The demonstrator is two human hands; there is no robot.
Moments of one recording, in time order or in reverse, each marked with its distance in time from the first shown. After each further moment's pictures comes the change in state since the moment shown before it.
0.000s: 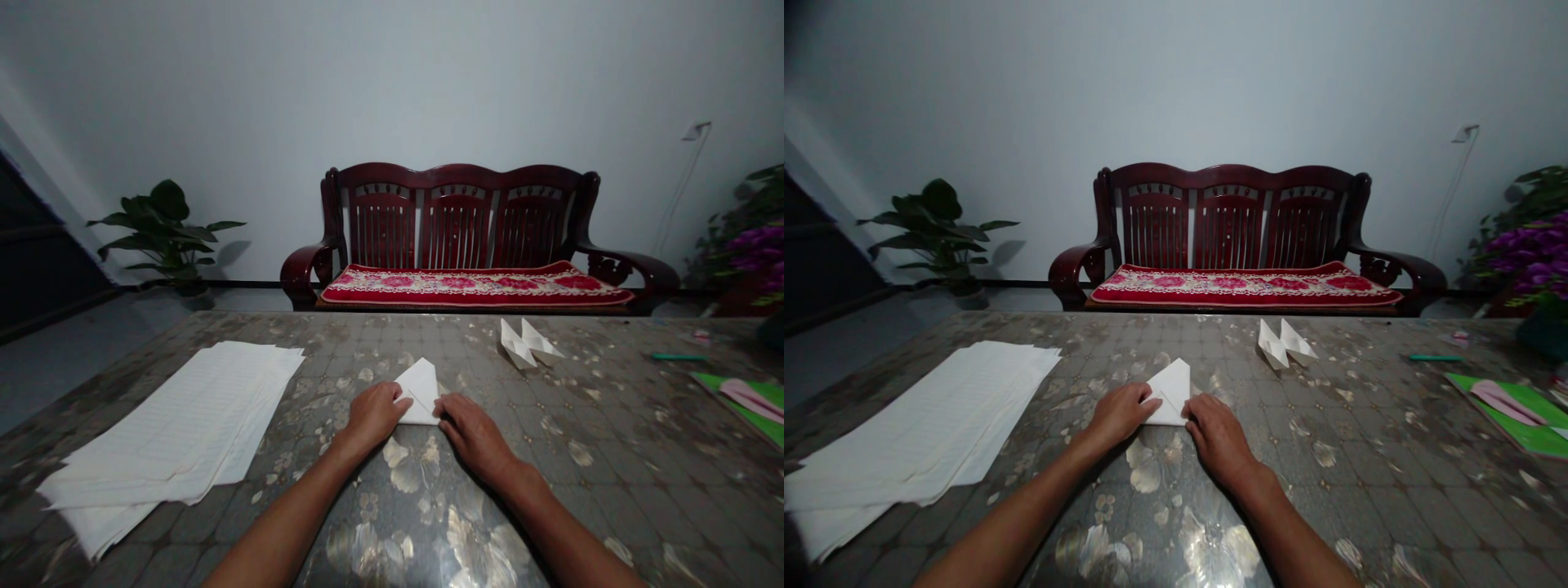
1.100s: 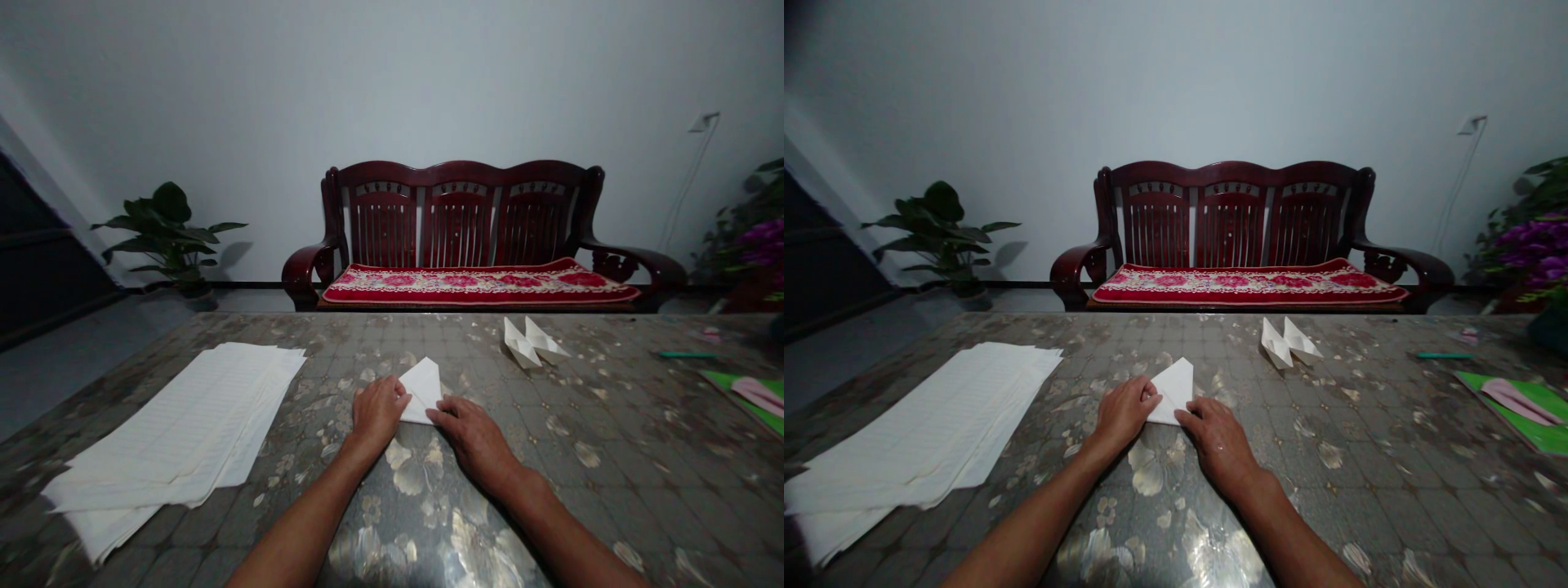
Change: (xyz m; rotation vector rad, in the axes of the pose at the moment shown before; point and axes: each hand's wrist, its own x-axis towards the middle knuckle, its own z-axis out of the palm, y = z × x) left_hand 0.001 0.005 0.005 -0.053 0.119 -0.082; right_hand -0.002 -0.006 0.003 -0.229 -0.051 -0.081
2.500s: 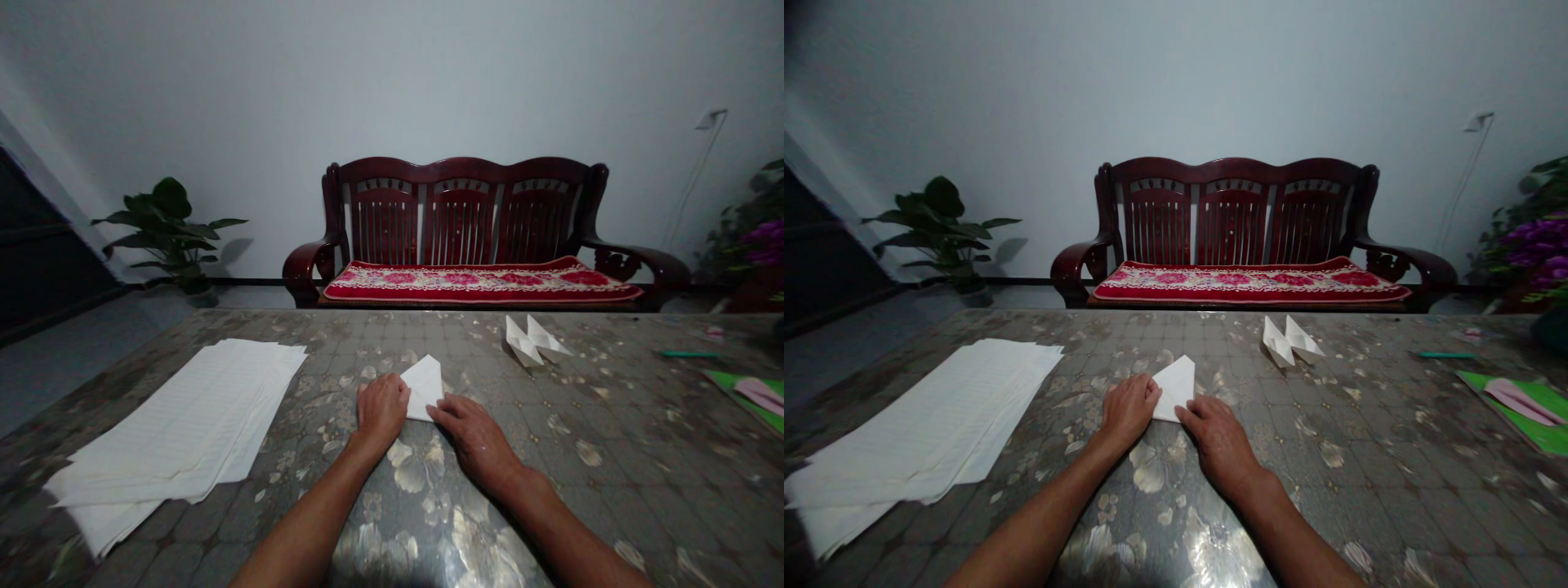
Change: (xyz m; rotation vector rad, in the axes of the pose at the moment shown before) left_hand 0.002 0.003 0.011 0.105 0.087 0.014; right_hand -0.002 0.002 0.005 -0.056 0.016 -0.049
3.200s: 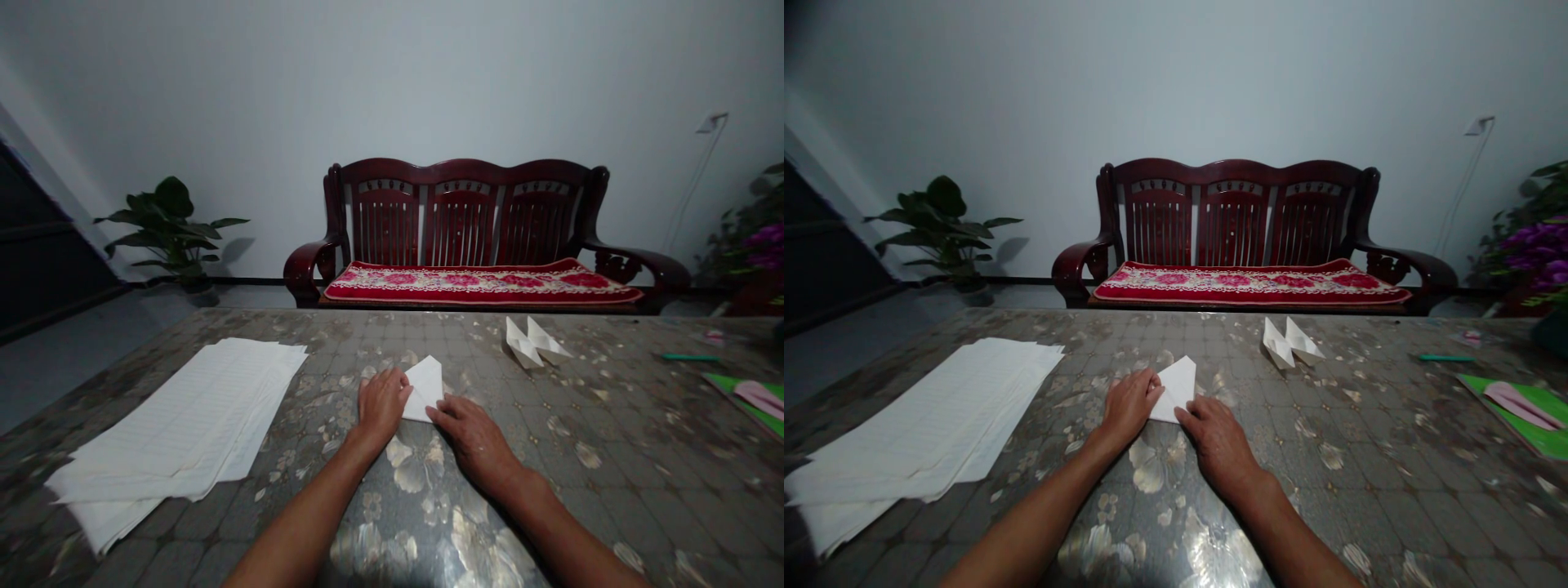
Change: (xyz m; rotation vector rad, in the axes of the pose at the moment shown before) left_hand 0.006 -0.005 0.002 -0.031 -0.005 0.059; right_hand 0.001 -0.003 -0.004 -0.006 -0.030 0.018
